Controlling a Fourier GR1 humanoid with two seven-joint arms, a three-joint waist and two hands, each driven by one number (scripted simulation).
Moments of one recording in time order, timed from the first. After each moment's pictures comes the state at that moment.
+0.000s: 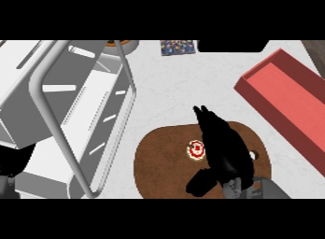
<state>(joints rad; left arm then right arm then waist) -0.01 0.39 0.01 -1.61 0.37 0.08 0.20 -0.37 -0.23 0.63 -1.84 0.57 0.18 1.13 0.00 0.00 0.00</state>
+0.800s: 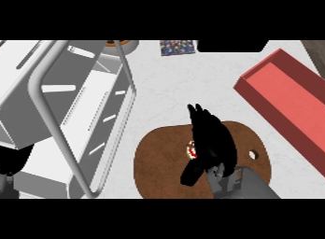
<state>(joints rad) -0.02 0.37 0.05 -1.60 0.35 0.05 0.21 -0.39 -0.11 0.59 -1.69 0.66 0.24 1.11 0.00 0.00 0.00</state>
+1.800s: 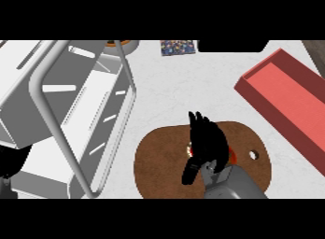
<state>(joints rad) 0.00 0.34 0.09 -1.64 0.33 0.01 0.23 -0.34 -0.03 0.53 -1.54 0.76 0.31 1.05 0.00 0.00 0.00</state>
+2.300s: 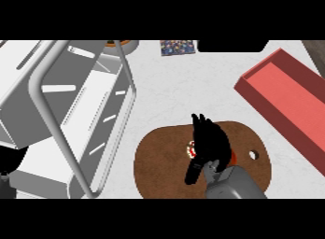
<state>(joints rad) -0.03 0.33 0.12 -1.62 0.31 -0.02 0.24 -0.31 -0.01 0.49 -1.51 0.80 0.33 1.02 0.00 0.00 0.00</state>
